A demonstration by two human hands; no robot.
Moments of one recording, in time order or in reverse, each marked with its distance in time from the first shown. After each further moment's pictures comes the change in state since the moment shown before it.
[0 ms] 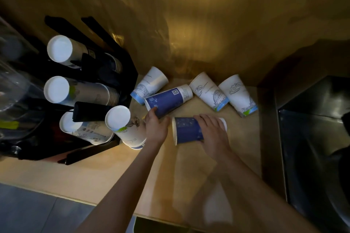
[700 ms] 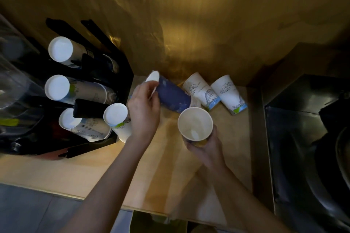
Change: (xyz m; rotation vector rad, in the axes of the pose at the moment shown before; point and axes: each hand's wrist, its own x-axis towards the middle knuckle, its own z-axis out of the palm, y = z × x) left_hand -0.039 0.069 -0.044 0.105 0.384 0.656; right_hand -0.050 -0.026 -0.012 0.849 0.197 0.526
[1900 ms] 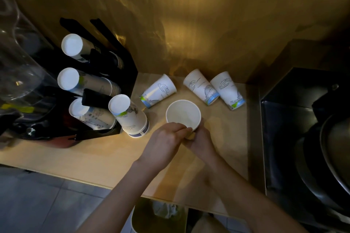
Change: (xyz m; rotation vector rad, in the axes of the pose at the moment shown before) left_hand -0.084 0.017 -0.020 0.300 -0.631 0.519; right_hand -0.005 -0.008 0.009 -0.028 -0.233 -0.072
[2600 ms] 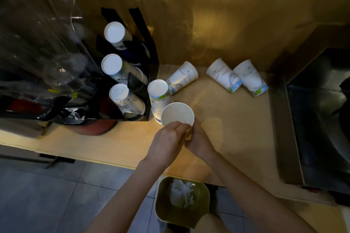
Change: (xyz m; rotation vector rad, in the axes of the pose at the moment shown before) left_hand -0.088 -0.052 -0.021 -0.071 -0.018 -0.145; right_hand -0.053 -0.037 0.095 -0.048 -0.108 -0.045
